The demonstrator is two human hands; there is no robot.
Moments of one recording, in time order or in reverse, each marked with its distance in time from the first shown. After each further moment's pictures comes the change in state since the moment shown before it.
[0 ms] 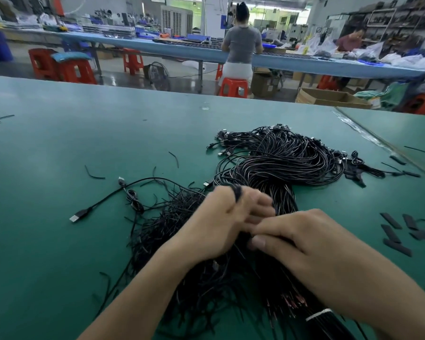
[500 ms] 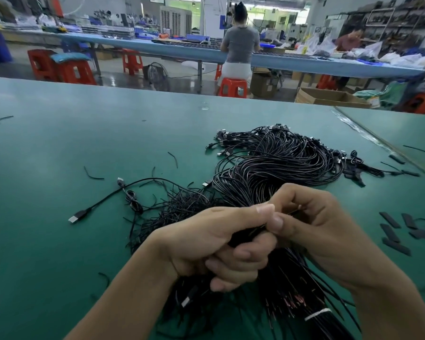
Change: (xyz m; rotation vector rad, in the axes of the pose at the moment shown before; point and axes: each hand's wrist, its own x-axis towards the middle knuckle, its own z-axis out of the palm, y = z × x) left_hand -0.018 0.025 -0.010 -0.513 -0.778 -0.297; right_hand 0.014 0.029 0.011 1.081 0.021 -0.179
